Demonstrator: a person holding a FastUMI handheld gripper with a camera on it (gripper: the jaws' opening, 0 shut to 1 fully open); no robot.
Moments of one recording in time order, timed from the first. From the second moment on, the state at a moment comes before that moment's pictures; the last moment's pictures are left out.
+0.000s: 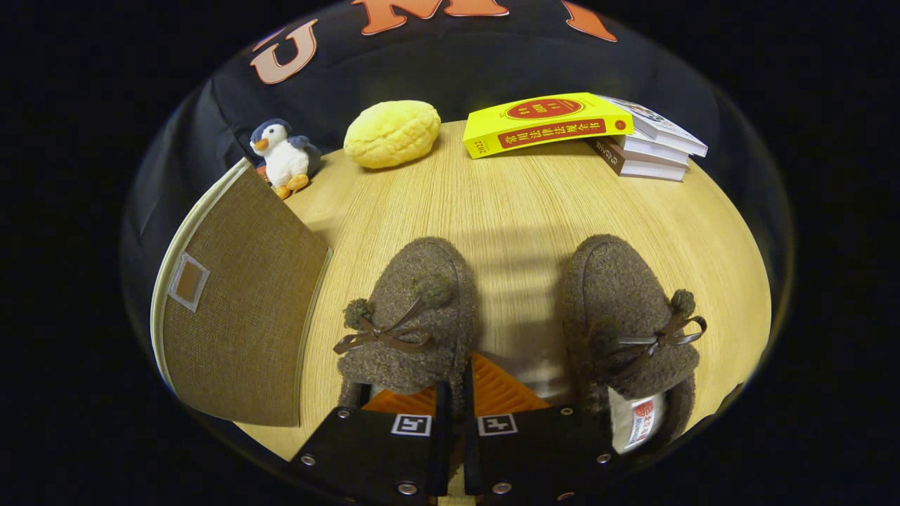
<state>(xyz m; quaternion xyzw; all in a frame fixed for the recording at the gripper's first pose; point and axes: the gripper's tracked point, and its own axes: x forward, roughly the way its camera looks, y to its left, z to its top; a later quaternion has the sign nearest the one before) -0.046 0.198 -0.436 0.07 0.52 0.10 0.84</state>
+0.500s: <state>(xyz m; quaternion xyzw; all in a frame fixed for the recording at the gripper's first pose) -0.041 0.216 -0.377 0.14 0.52 0.11 0.84</state>
